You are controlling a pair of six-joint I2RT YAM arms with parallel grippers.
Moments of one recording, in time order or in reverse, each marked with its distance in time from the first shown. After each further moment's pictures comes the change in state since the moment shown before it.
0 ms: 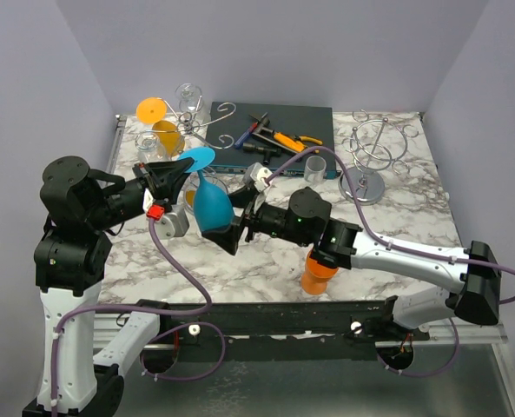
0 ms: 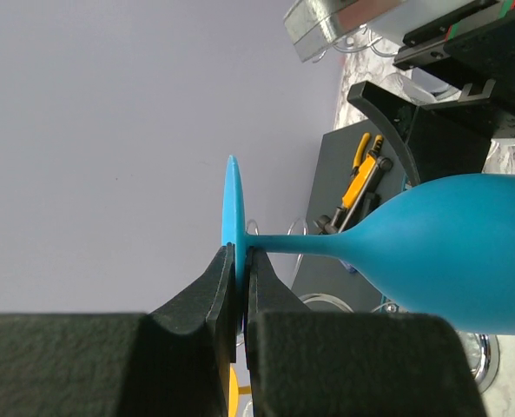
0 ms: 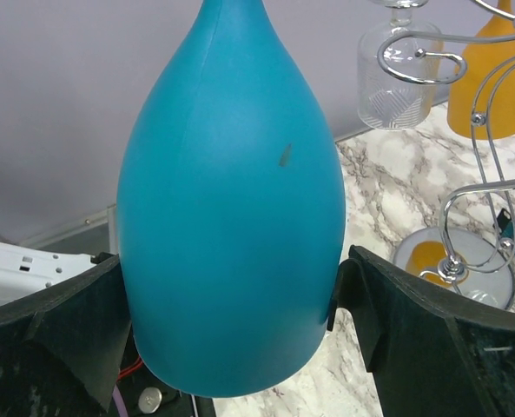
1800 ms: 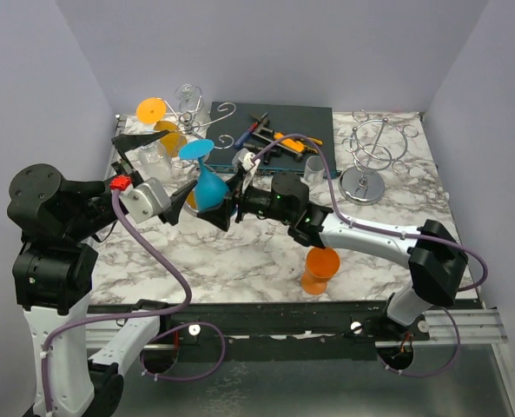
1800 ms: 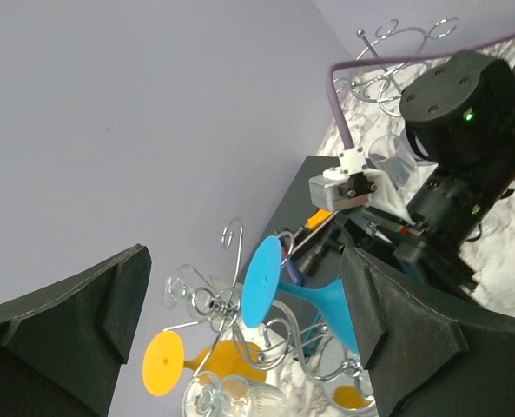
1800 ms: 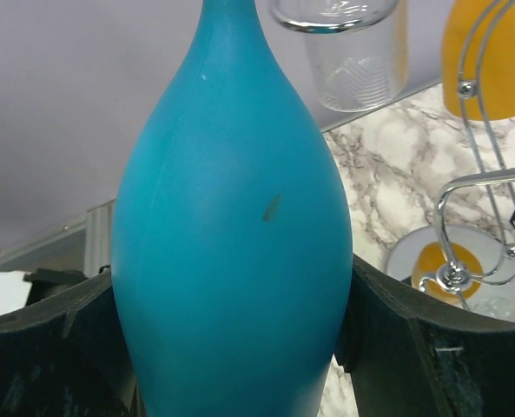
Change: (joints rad) left arm 0.001 0.013 0.158 0.003 -0.108 -0.409; right arm -0.165 0.241 0.031 0.194 -0.201 0.092
